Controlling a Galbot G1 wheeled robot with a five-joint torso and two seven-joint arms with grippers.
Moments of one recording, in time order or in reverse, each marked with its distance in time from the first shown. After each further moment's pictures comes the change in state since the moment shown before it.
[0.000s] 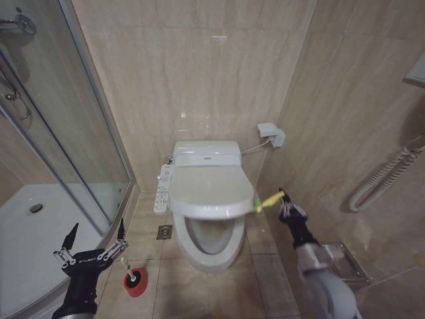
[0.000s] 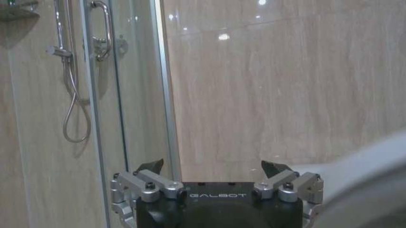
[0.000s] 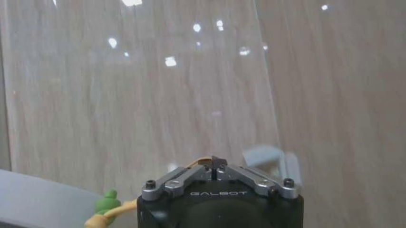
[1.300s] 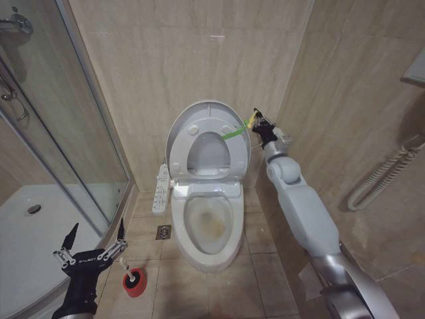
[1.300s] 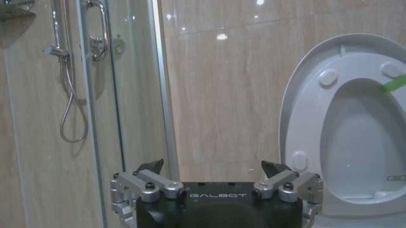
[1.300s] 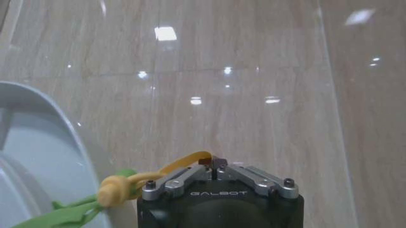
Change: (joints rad) left arm 0.000 0.000 0.000 0.000 0.000 0.000 0.000; right arm 0.951 -0.083 -0.350 -0.695 -0.035 0.016 0.060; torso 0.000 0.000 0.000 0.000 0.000
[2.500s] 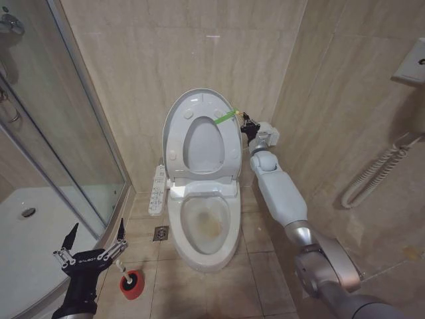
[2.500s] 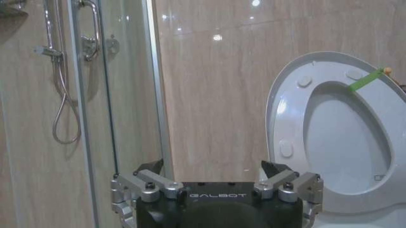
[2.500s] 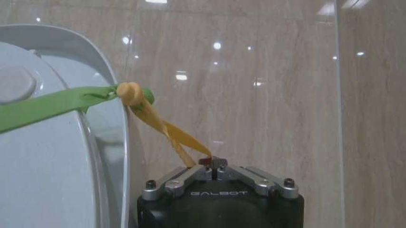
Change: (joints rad) left arm 0.000 0.000 0.000 0.000 0.000 0.000 0.000; right arm 0.180 0.144 0.020 -0.435 -0.205 0.100 -0.010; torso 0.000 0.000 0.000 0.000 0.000
